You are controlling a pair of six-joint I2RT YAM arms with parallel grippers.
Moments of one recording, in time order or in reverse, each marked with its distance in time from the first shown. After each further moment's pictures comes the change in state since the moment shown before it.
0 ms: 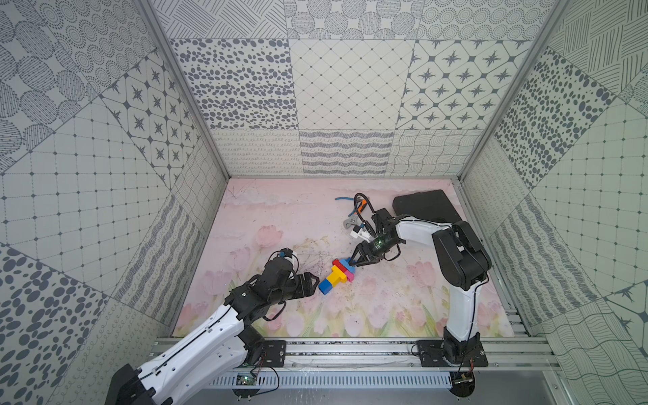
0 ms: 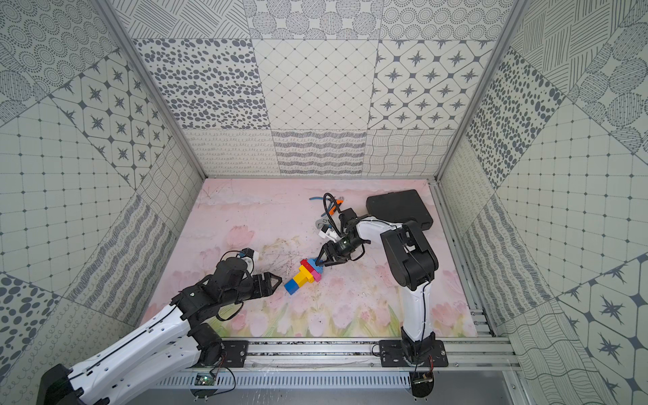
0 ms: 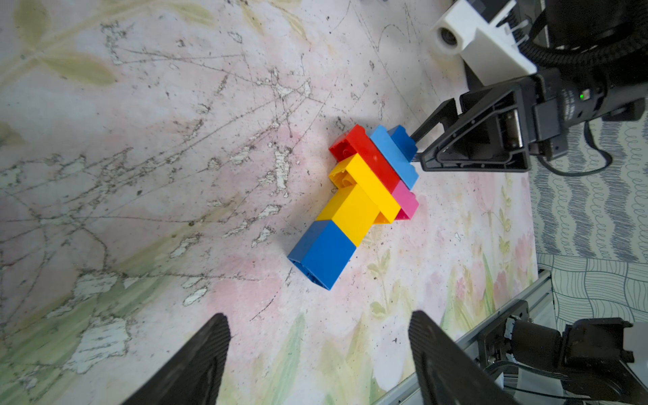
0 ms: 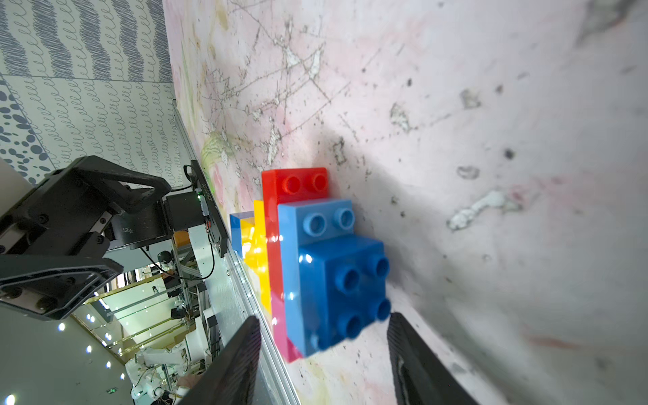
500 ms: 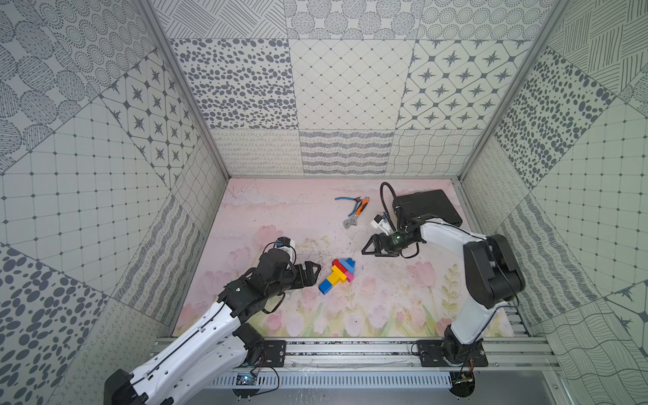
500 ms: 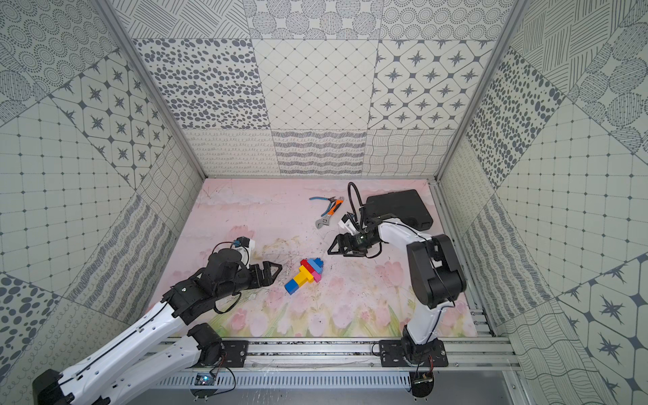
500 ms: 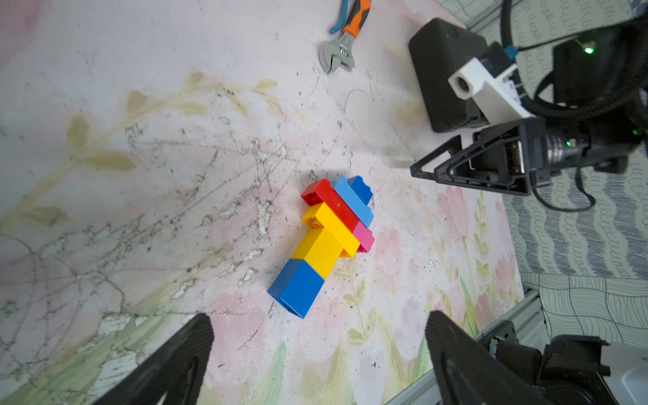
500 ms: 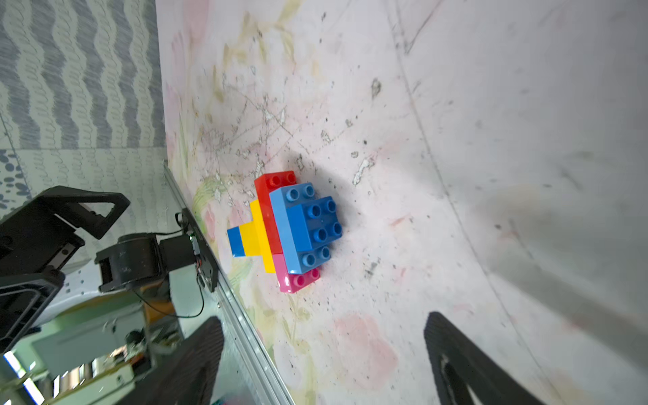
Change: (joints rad) left arm 0.029 0.014 0.177 -0.046 -0.087 0.071; right arm -0.140 -0.352 -0.169 0.076 0.171 0.115
